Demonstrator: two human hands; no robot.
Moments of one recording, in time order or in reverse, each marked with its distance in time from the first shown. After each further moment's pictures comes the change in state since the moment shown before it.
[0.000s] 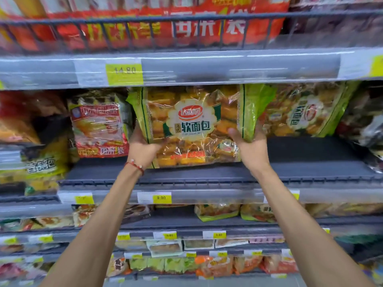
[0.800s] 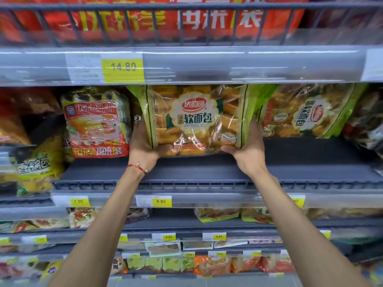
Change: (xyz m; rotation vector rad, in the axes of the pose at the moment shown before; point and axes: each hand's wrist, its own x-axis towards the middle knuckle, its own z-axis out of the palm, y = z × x) left_hand 0.028 -0.036 0.005 0.193 0.011 0.271; right_hand 0.013 0.015 0.011 -0.448 -0.012 -0.056
